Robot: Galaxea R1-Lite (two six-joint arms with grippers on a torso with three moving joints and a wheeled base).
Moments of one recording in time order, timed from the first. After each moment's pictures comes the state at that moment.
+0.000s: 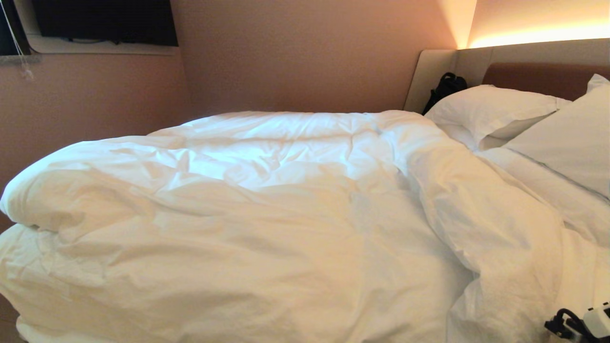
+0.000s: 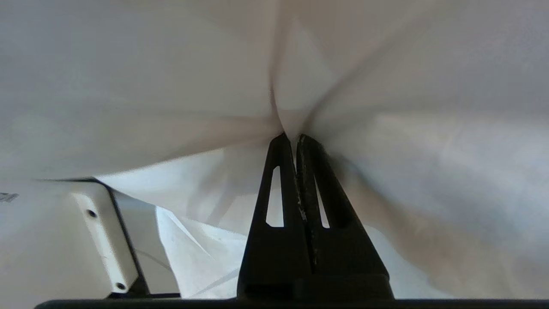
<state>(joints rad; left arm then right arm) 0.00 0.00 0.00 0.01 -0.01 0.01 0.19 1.27 -0.29 0.24 0.09 0.28</state>
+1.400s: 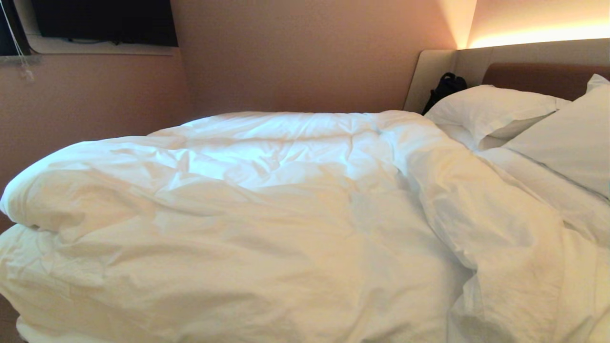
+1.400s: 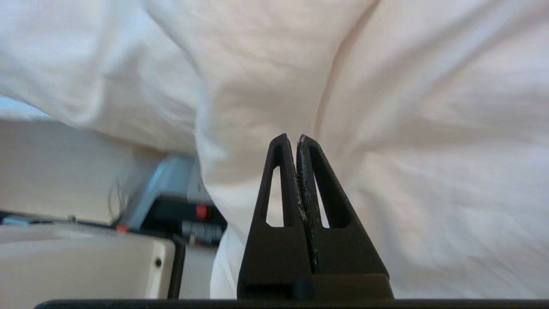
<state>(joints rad) 0.00 0.00 0.00 0.01 -0.01 0.01 0.19 0.58 -0.31 0.26 0.11 0.26</state>
